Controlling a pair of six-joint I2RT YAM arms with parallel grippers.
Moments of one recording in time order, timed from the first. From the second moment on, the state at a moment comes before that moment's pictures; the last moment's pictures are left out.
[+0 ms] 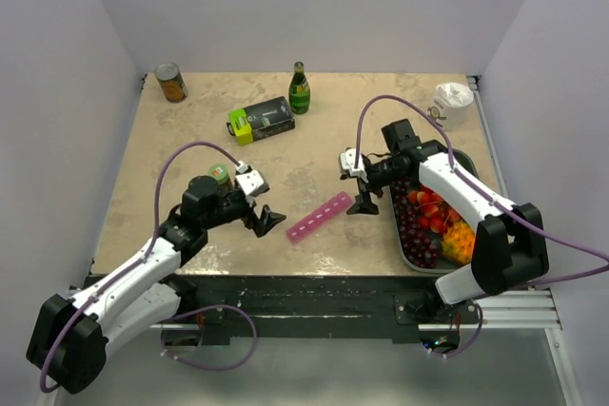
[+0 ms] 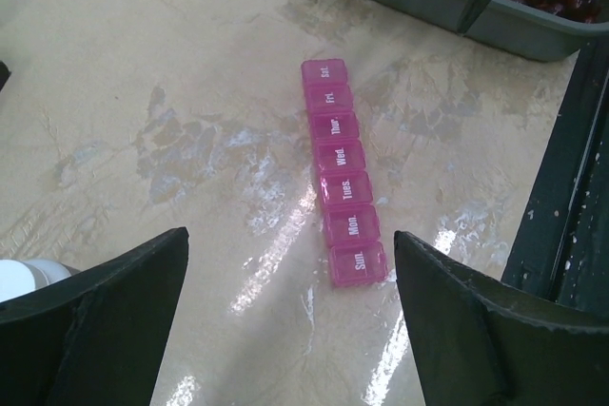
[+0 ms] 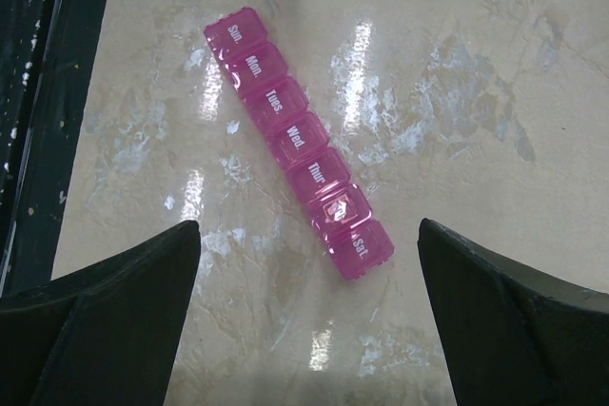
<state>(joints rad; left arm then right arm) -0.51 0.88 0.42 0.14 0.50 0.12 0.35 1.47 1.07 -0.75 -0.91 -1.17</state>
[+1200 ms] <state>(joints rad) -0.81 1.21 0.44 0.31 0.28 0.34 0.32 1.46 0.99 -0.76 -0.91 -1.29</state>
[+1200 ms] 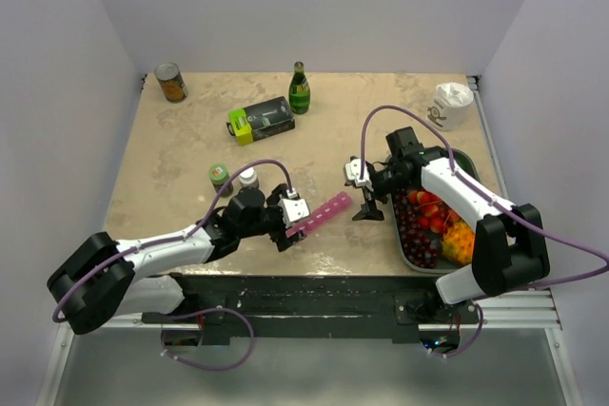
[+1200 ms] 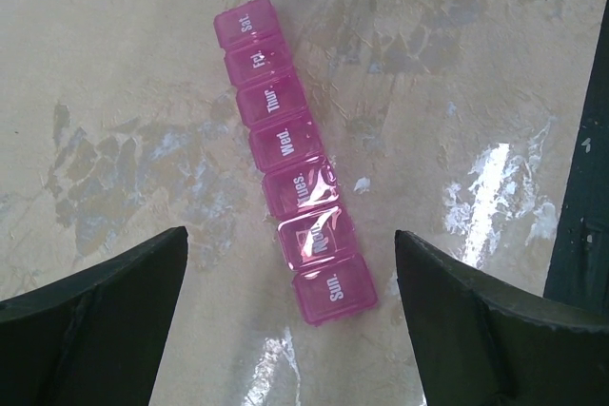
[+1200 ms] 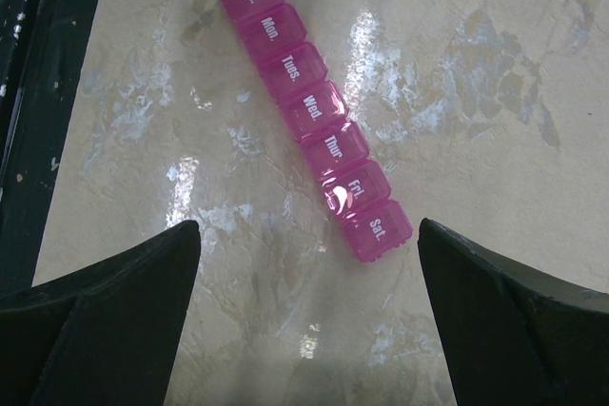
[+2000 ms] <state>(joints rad) -0.86 1.35 0.45 0.40 0.22 0.34 0.32 1.47 0.98 -0.76 -0.91 -1.30</state>
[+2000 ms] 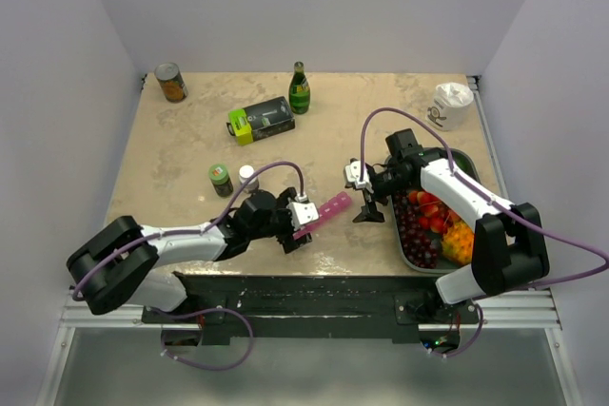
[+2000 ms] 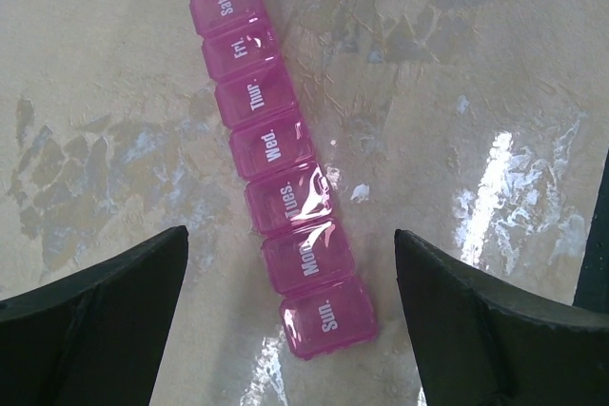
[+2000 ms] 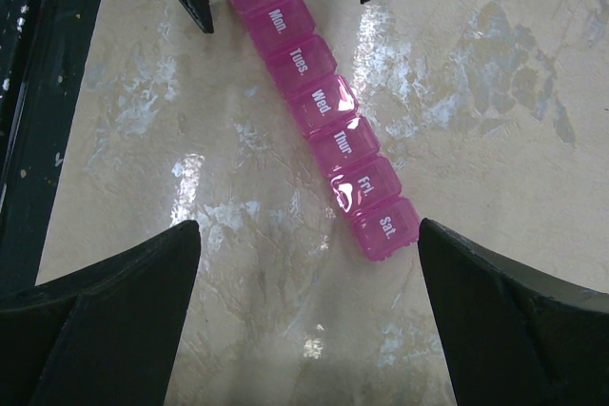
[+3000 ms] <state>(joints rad) -0.99 1.53 0.51 0.46 -0.06 0.45 0.32 1.47 0.98 -0.76 -0.90 -1.30</state>
